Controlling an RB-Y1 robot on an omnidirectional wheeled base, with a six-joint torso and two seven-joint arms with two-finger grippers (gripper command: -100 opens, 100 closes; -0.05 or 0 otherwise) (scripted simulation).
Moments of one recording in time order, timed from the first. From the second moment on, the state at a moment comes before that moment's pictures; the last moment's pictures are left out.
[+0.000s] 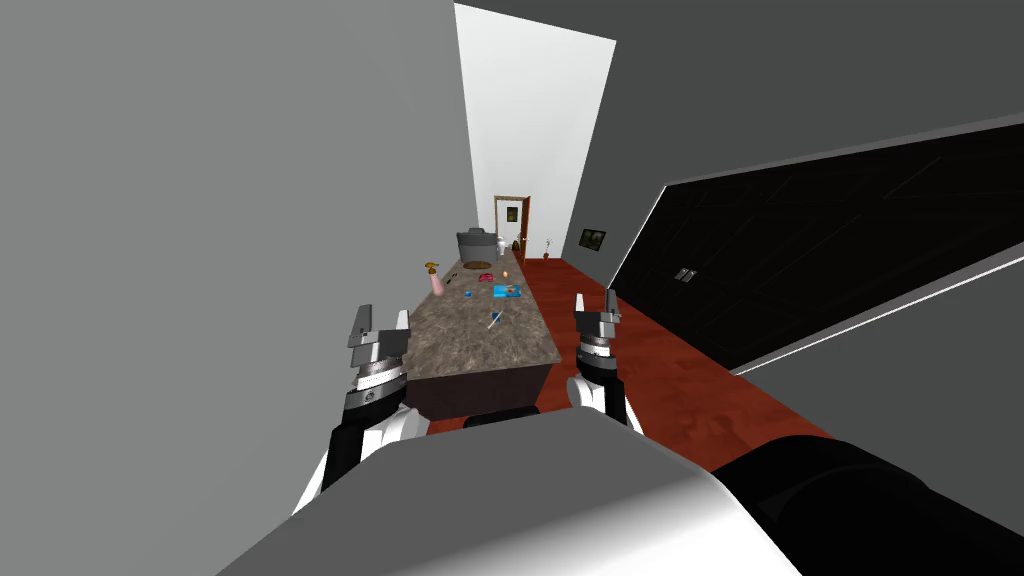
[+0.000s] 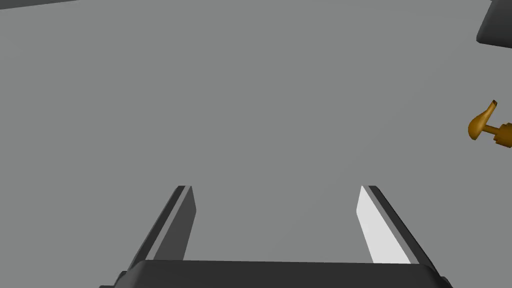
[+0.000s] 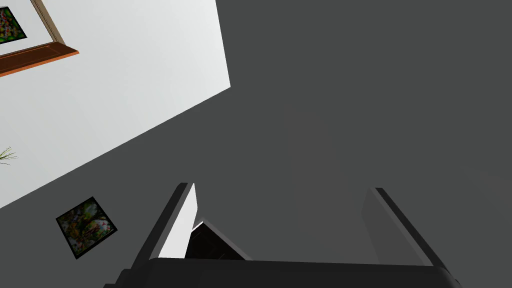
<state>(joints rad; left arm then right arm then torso) 0.53 0.01 -0.02 -2.24 0.07 -0.52 0.11 0.49 0.03 0.02 -2.23 -0.09 -0.62 -0.15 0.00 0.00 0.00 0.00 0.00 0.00</state>
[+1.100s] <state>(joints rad) 0.52 0.24 0.05 -2.18 -0.10 -0.68 0.22 0.49 0.03 0.02 -2.23 -0.09 -0.62 -0.15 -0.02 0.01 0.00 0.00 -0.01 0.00</state>
